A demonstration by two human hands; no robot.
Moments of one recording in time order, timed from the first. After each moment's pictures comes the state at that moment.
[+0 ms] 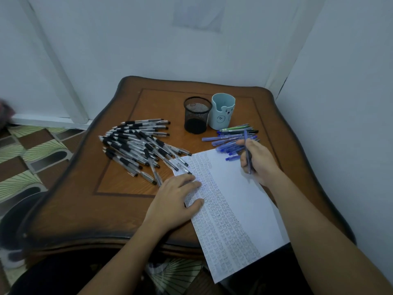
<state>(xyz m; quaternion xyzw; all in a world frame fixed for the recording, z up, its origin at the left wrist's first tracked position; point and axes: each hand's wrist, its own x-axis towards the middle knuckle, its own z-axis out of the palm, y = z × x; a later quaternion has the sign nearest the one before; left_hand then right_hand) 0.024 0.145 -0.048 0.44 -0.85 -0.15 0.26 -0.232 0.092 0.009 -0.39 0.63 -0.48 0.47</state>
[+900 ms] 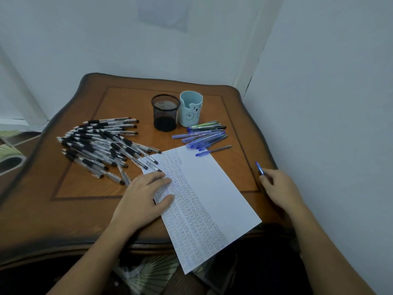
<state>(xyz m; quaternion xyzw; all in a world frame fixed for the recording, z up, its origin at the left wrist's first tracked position) 0.024 0.141 -0.050 0.43 -0.85 -0.14 0.27 -0.337 0.207 0.001 -0.52 0.83 -0.15 0.12</state>
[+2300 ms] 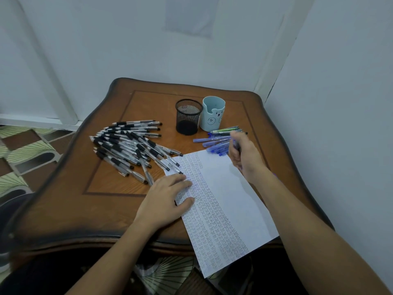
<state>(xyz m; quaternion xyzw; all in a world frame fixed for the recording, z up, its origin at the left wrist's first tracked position) 0.025 0.145 -0.044 0.45 -0.85 -0.16 0.24 -0.209 0.113 0.050 -0.46 0.59 -0.49 0.45</state>
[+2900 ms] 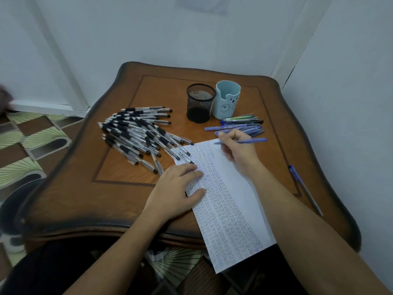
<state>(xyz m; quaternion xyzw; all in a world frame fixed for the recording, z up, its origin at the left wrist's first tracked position) 0.024 0.146 -0.042 0.45 -0.85 -0.15 0.24 -0.189 0.082 -0.010 -0.45 0.56 -0.52 0.46</state>
